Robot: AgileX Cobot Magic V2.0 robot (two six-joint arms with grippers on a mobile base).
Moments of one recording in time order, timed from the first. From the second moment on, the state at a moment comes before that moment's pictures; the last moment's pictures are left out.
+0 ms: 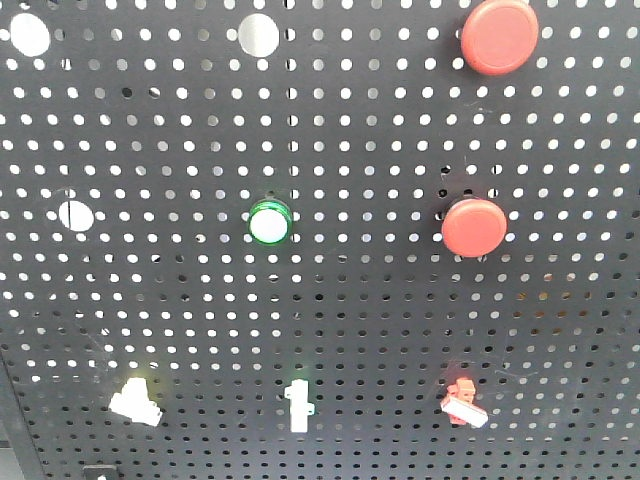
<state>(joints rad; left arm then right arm) -0.02 -0.01 0.03 -0.02 0.18 0.01 -0.02 -0.01 0.03 -0.05 0.07 0.05</state>
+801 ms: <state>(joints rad) -0.02 -0.01 0.03 -0.02 0.05 0.01 -0.02 -0.01 0.03 -0.05 -0.03 0.05</state>
